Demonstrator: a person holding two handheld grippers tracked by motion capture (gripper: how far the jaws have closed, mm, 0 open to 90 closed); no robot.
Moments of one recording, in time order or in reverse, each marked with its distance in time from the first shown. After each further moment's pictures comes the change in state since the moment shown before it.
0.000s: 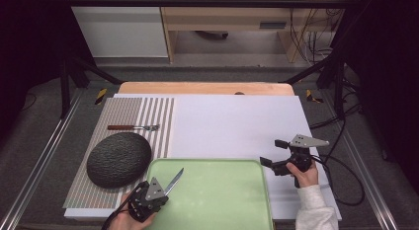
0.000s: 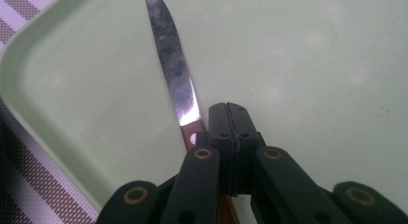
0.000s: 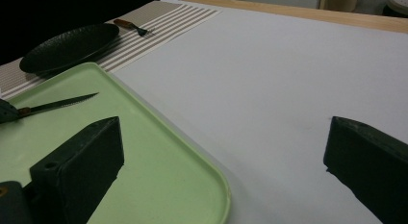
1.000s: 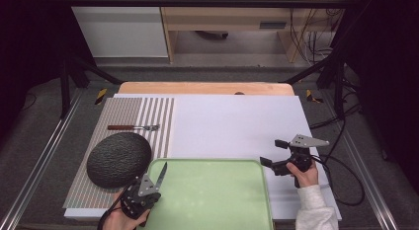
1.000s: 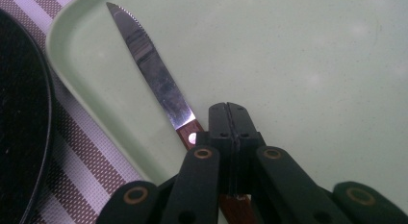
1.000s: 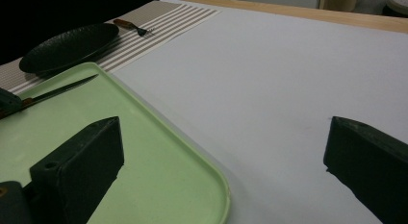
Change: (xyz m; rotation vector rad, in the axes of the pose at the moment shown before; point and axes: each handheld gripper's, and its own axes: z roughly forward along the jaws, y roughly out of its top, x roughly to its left) left arm 0.014 -0.009 -0.007 0.011 0.046 -0.063; right arm 0.000 0.000 0.000 0.000 -0.001 -0.001
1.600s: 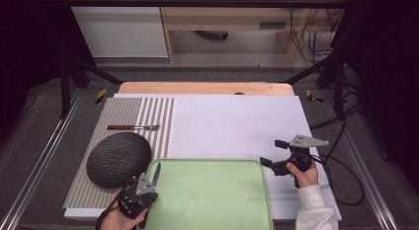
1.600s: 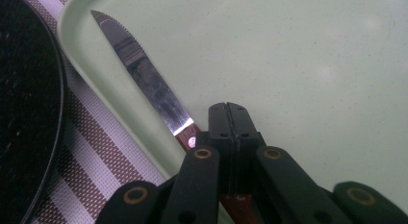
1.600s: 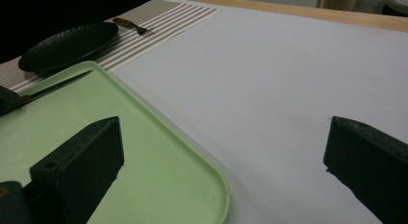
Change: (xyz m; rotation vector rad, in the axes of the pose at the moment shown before) left arm 0.004 -0.003 -0.003 0.002 0.003 -0.026; right arm 0.000 0.000 0.000 0.004 -0.001 -0.002
